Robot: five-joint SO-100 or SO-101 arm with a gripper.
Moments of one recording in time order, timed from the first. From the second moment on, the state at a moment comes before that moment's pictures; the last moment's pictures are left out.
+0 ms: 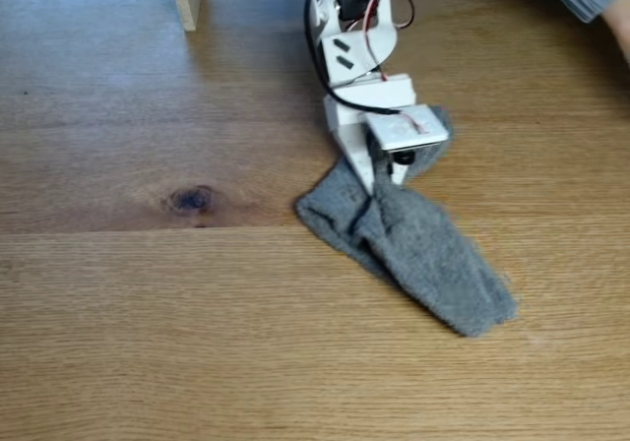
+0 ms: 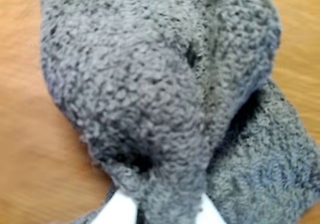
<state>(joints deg) -4.5 38.4 99.3 -7.6 4.5</state>
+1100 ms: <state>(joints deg) -13.5 50.5 97.7 15.6 17.7</state>
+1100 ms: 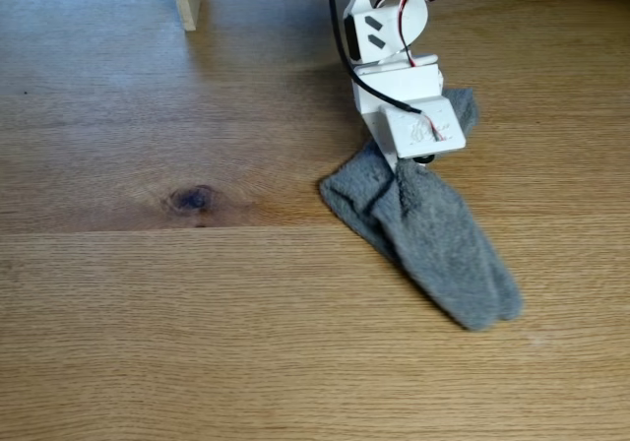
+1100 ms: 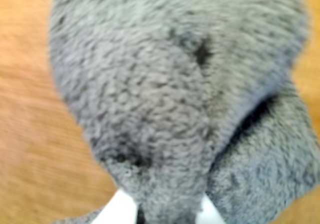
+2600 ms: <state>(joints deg) 53.2 72.5 118.1 37.9 -21.6</state>
